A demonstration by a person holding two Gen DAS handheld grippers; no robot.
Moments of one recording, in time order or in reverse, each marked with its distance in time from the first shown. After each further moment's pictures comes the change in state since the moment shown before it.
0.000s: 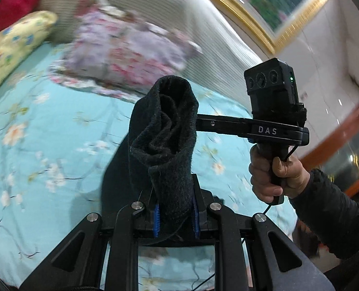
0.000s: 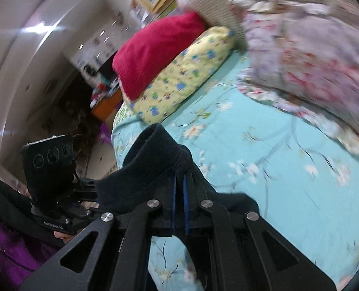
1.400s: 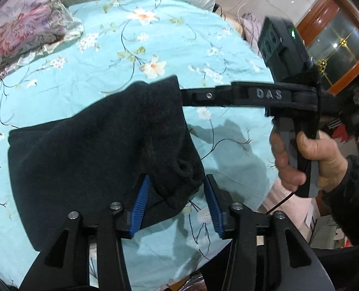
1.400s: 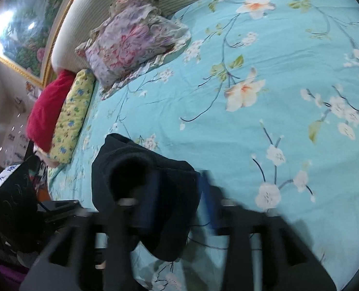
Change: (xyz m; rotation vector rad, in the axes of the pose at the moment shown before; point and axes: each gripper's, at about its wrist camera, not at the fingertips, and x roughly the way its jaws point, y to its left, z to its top) left arm 0.159 -0.122 -0.096 0.435 0.428 -0.045; right arm -0.123 -0.073 -0.241 0.578 -0.285 -0.475
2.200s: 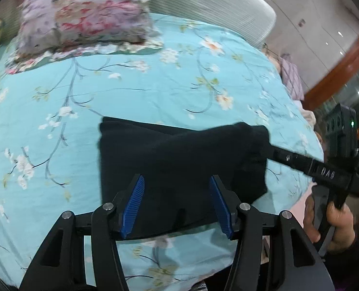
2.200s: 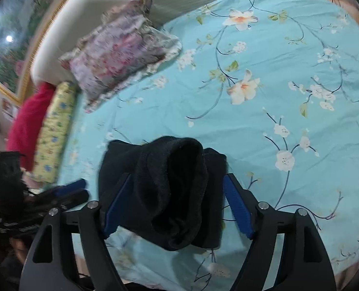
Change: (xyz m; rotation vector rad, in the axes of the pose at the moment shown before) left arm -0.066 0.104 -0.012 -0.247 -0.114 0.111; right arm 0.000 0.074 -0.029 0.082 -0.082 -0.218
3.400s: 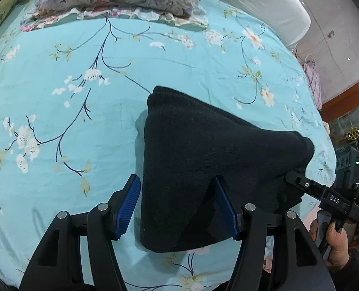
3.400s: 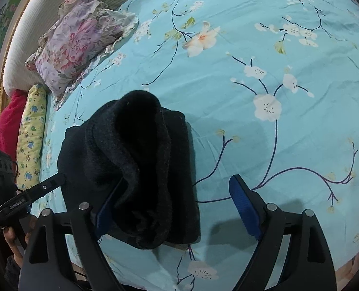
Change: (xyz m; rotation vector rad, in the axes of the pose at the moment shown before) left arm 0.049 0.059 -0.007 -0.141 0.088 0.046; right arm 0.037 -0.043 -0.038 0.161 0.070 -0.051
